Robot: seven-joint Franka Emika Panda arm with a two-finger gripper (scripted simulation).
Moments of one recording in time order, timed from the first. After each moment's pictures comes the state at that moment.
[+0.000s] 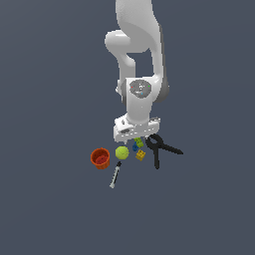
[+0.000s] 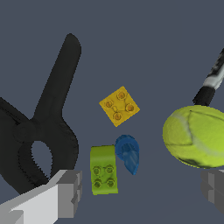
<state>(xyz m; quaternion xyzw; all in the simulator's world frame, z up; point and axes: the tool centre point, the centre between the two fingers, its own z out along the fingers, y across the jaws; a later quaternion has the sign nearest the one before) -0.034 0.039 0.091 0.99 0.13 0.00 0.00</state>
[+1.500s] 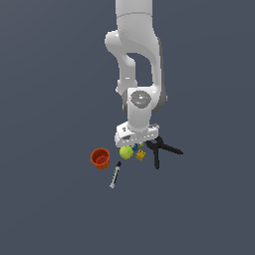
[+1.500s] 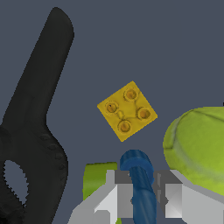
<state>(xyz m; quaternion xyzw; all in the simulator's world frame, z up) -0.030 0.043 0.051 0.99 0.14 0.01 0.00</state>
